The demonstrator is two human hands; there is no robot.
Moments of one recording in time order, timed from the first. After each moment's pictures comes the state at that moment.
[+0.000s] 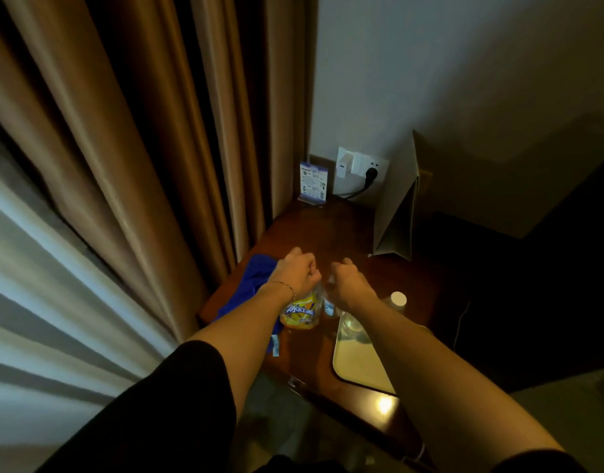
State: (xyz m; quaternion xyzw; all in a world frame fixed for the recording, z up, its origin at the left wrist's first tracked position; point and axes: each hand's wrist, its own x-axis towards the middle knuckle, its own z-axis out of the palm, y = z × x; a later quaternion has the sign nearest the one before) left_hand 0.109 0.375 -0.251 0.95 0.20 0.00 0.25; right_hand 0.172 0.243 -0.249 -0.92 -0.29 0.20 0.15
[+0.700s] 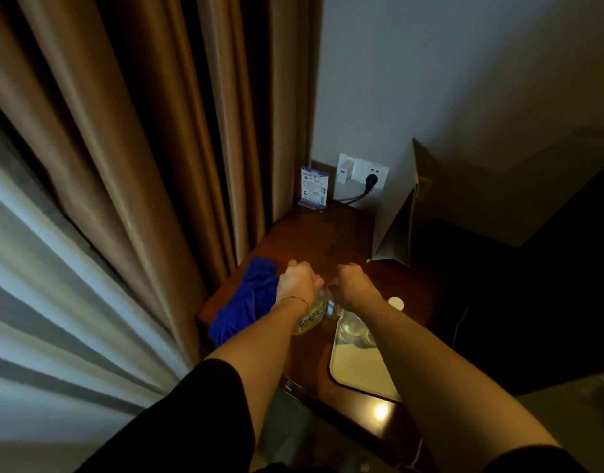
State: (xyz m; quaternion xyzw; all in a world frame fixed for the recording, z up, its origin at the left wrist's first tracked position) left_hand 0.105 0.343 -0.247 0.89 0.33 0.03 0.31; right_hand 0.186 0.238 -0.245 -0.93 -0.27 0.20 0.14
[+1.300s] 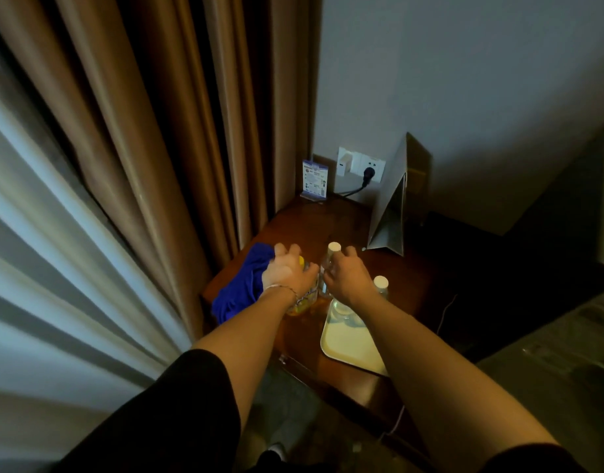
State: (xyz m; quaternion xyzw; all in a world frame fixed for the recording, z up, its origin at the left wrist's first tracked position) left_hand 0.061 0.308 -0.221 0.90 0.36 0.03 0.24; right_hand 0.147 0.193 -0.228 -0.91 -0.32 0.14 0.22
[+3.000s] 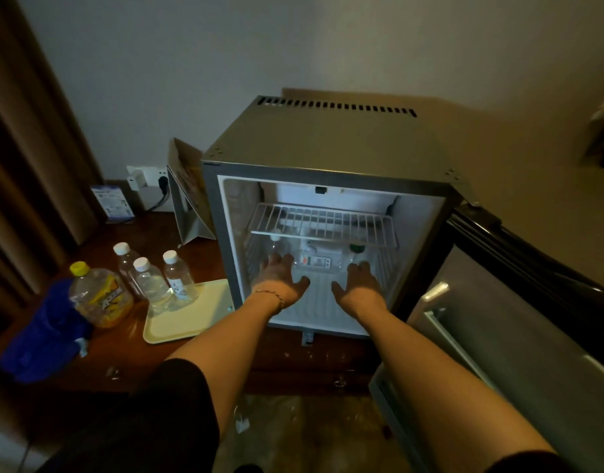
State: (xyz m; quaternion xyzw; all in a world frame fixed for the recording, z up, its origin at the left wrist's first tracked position) left_hand 0.096 -0.094 -0.226 0.98 0.04 -0.07 0.19; right_hand 0.087 -0.280 -0.218 -0.98 0.01 0.10 0.18
